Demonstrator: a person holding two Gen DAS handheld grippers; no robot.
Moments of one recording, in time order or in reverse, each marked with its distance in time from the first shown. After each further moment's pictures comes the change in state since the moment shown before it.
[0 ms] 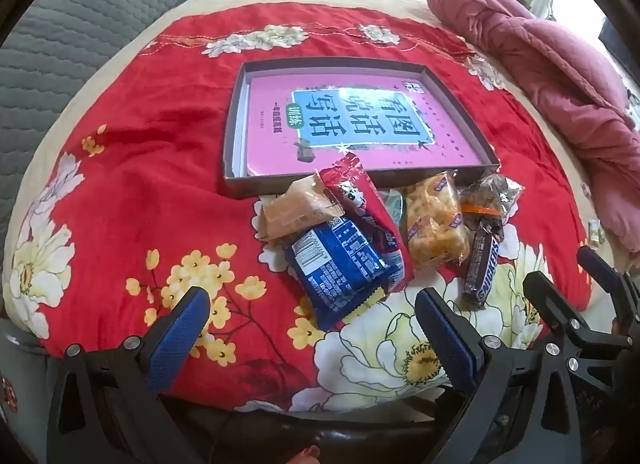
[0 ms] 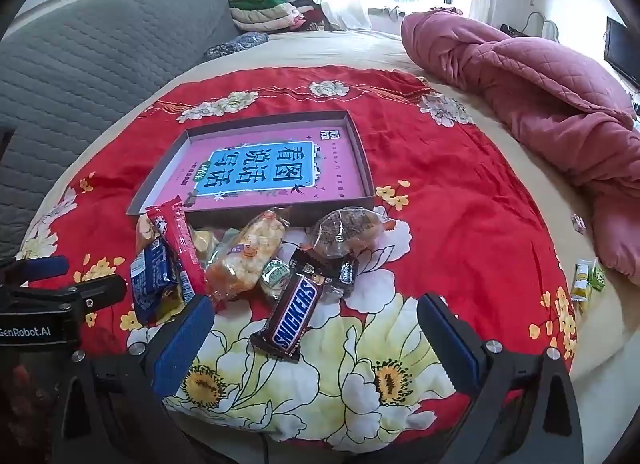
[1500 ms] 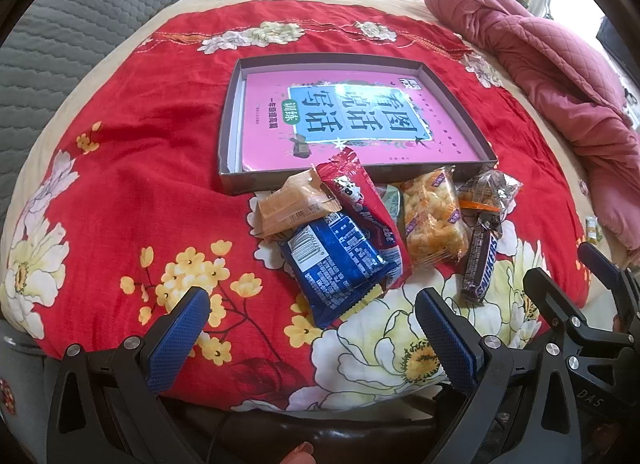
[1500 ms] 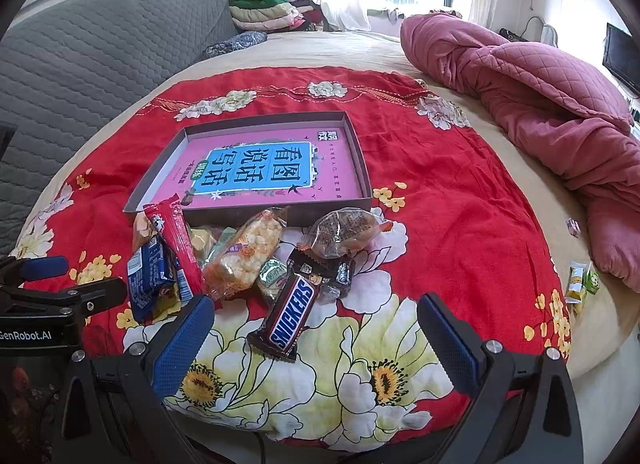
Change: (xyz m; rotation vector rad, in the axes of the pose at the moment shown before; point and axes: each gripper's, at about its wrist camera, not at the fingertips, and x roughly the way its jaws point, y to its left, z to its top) left arm 0.003 0.000 -0.001 0.002 0.009 -0.013; right arm -0.002 0.002 0.000 -0.008 -0.001 -0.014
